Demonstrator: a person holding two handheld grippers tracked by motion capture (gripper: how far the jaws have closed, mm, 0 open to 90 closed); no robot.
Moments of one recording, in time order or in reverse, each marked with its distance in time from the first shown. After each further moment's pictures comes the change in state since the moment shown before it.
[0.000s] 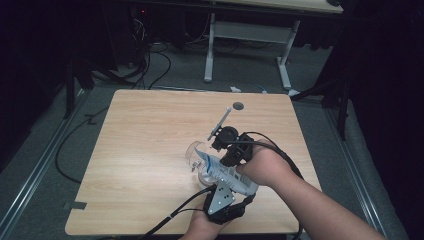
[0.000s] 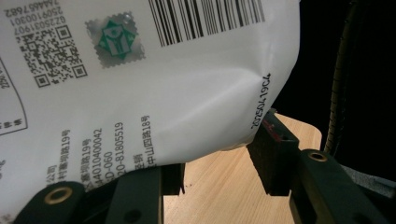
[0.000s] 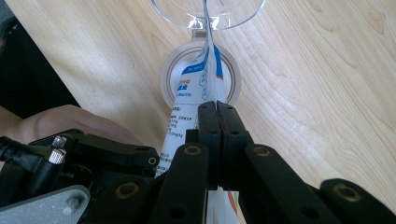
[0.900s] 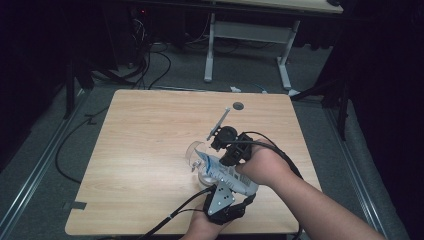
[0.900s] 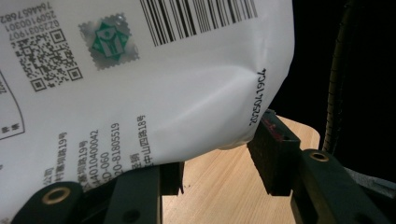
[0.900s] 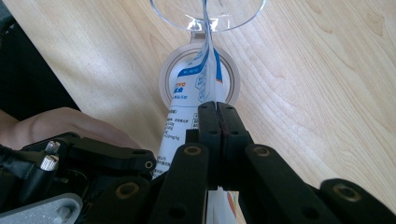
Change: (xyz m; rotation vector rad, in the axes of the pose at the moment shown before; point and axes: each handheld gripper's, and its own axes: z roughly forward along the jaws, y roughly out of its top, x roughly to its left) left arm -0.001 0.000 -0.001 -0.005 -0.003 -0.001; right arm 0.000 0.002 0.001 0.004 -0.009 0.000
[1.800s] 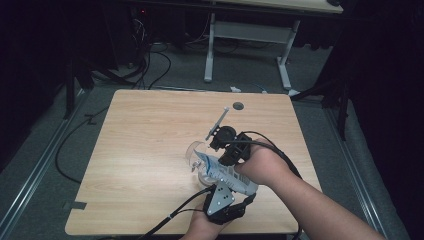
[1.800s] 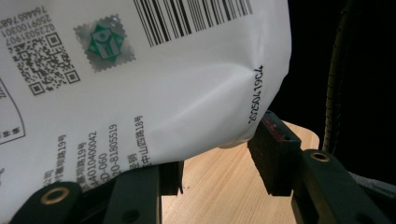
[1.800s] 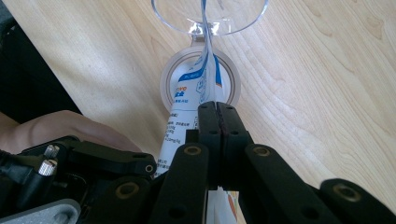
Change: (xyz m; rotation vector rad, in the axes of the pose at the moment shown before) left arm -0.001 0.002 0.000 -0.011 -0.004 -0.004; right arm 0.001 0.002 0.000 -0.007 0.000 -0.006
